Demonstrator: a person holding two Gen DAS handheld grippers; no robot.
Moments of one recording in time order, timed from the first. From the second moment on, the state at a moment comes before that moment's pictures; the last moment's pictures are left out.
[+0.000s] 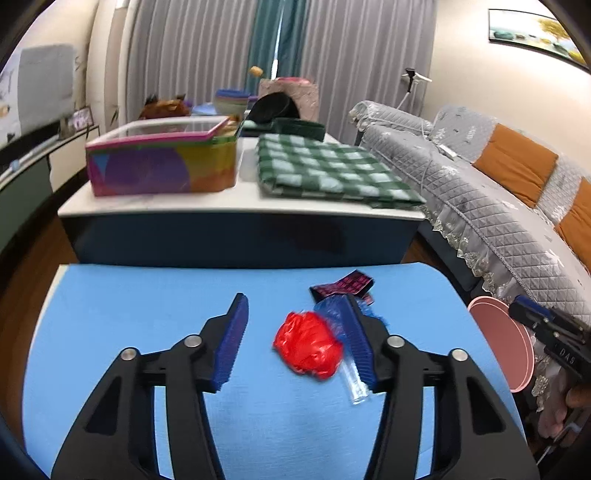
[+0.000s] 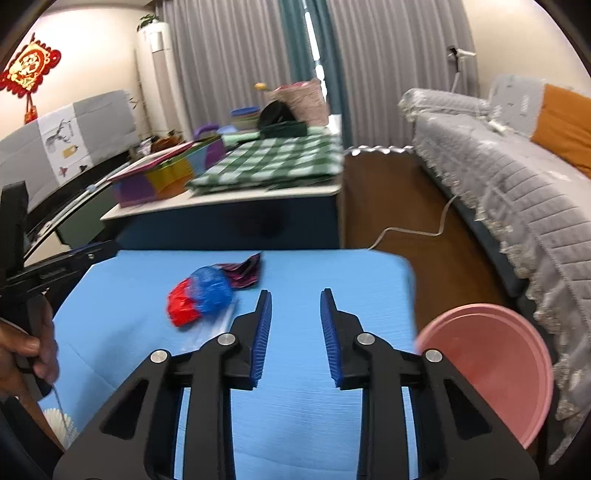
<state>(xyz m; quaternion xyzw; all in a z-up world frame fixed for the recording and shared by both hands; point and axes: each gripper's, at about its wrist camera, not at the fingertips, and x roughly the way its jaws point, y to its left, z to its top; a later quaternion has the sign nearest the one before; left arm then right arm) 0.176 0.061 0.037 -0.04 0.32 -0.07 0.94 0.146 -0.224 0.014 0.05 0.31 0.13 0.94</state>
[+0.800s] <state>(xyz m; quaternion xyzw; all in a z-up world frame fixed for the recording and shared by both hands) 0.215 0.071 -0.031 -0.08 0.40 -0.10 0.91 0.198 -0.123 -0.069 0.01 0.44 0.21 0.87</state>
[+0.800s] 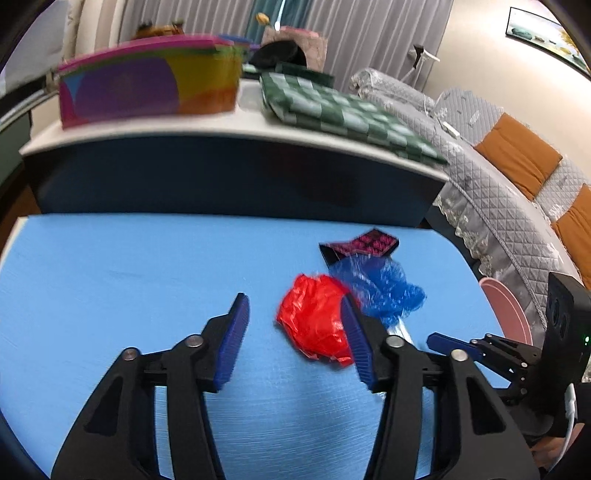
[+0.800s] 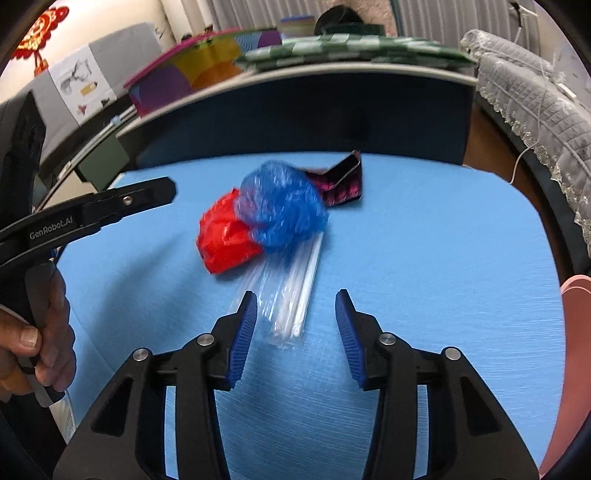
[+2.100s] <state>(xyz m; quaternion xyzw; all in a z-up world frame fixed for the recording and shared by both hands) 0.167 0.057 -0.047 -0.04 0.43 -0.10 0.89 0.160 -0.179 -0.057 -0.01 0.46 0.16 0.87</state>
